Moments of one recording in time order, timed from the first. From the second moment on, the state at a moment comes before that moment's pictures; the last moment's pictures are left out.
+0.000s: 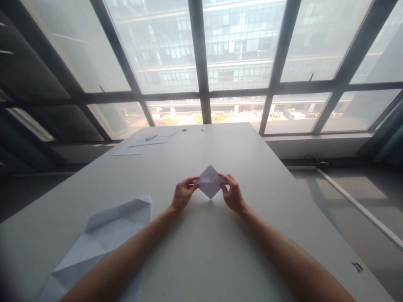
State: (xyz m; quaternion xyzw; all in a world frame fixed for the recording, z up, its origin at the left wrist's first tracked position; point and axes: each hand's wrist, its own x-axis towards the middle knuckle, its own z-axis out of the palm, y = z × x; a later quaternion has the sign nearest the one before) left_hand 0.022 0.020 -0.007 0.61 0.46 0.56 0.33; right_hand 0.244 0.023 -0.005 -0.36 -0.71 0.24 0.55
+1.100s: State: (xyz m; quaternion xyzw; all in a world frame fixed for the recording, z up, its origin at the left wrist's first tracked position) left_hand 0.038 0.001 0.003 0.85 0.45 0.27 0.06; right_hand 0.250 0.016 0.000 -0.44 -0.86 0.07 0.26
